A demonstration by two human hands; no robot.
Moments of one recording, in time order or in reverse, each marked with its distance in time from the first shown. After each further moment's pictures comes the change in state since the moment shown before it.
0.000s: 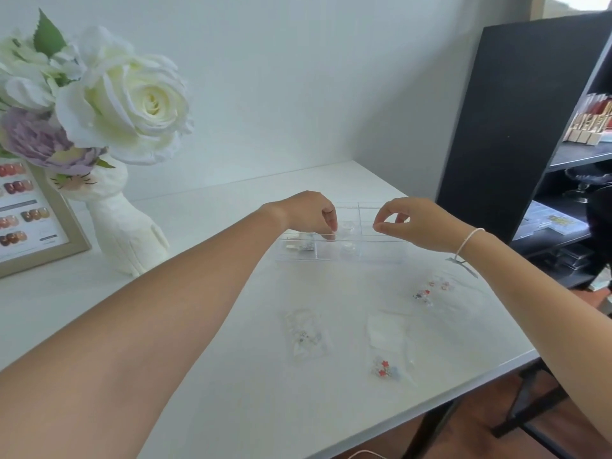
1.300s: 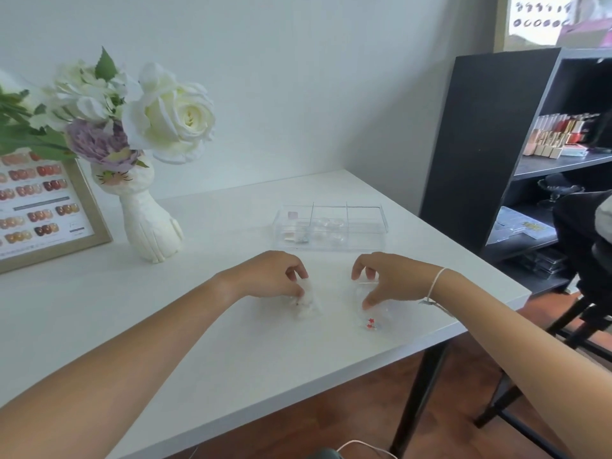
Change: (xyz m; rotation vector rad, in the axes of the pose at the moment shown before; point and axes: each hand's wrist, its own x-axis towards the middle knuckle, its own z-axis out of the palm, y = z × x) left_hand -0.130 0.001 0.052 -0.097 -0.030 -0.101; right_hand -0.084 -0.050 0.029 -0.114 -0.401 0.121
